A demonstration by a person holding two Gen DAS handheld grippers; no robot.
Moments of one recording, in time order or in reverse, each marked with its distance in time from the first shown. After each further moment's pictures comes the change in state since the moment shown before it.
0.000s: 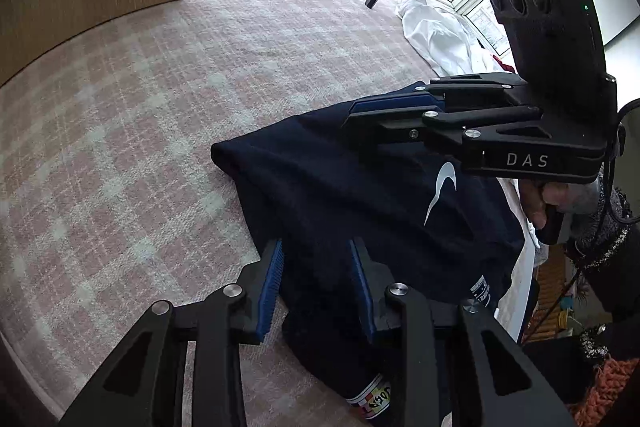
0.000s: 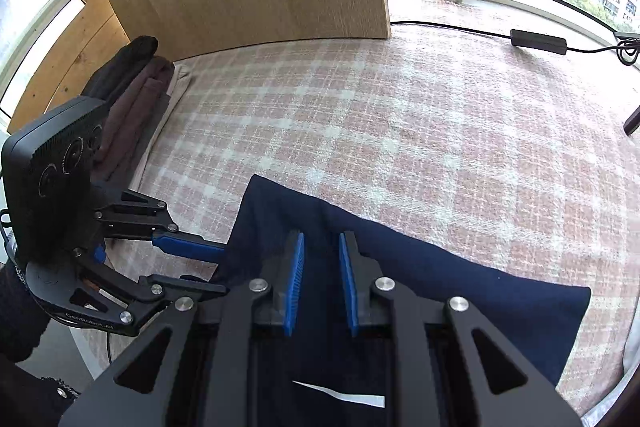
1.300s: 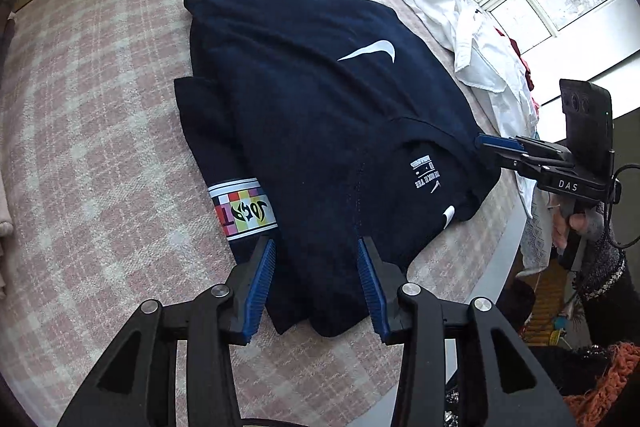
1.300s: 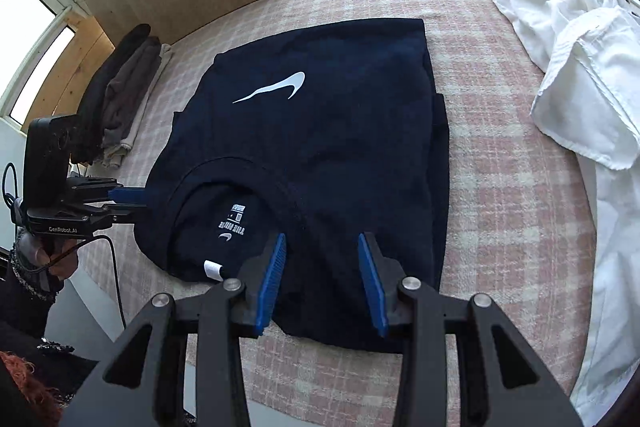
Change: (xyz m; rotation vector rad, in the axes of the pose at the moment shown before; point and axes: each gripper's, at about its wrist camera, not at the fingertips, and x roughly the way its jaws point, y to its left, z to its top) left arm -0.050 -0.108 -0.125 -0.138 0.020 0.102; right arm -0.119 -0.031 -0.221 0.251 -0.055 -0.064
